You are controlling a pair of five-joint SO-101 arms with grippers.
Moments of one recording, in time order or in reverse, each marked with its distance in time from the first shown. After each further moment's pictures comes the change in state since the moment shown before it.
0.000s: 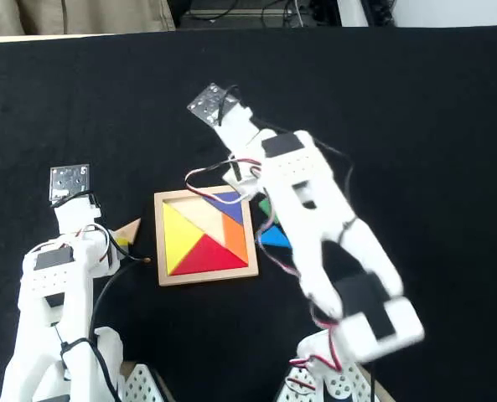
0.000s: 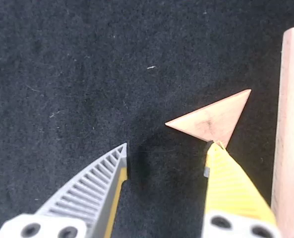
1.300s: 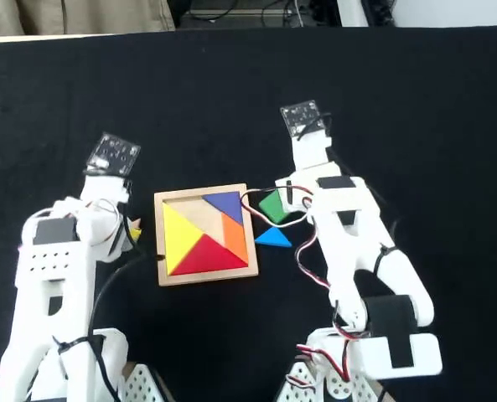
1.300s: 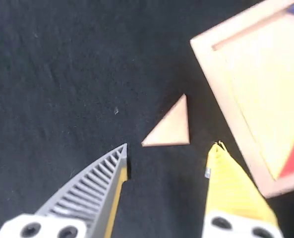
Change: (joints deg) left arm 8.2 0.0 -18.8 18.8 -20.7; right arm 14.9 -5.2 26.3 -24.9 -16.4
